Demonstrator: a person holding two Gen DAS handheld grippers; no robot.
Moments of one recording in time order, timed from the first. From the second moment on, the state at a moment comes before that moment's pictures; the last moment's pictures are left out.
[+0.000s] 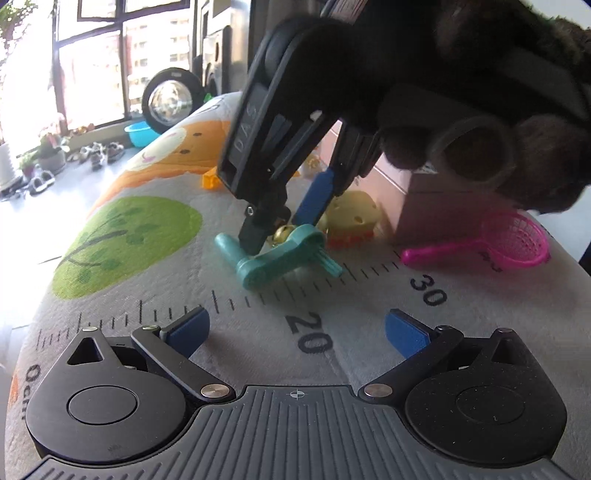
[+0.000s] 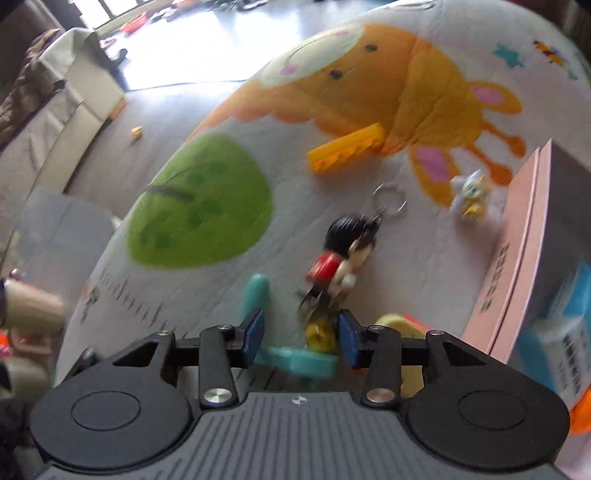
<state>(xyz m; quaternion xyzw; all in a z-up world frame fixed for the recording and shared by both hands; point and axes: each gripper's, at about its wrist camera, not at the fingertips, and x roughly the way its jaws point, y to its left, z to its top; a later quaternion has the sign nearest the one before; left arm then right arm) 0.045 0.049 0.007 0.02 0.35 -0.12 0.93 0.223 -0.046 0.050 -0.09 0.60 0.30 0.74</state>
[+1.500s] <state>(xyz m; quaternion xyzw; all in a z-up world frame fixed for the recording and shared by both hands) 0.036 0.053 0.002 -0.01 0.34 -0.13 0.93 0.321 -0.014 0.039 -0.03 0.53 0.18 0.83</state>
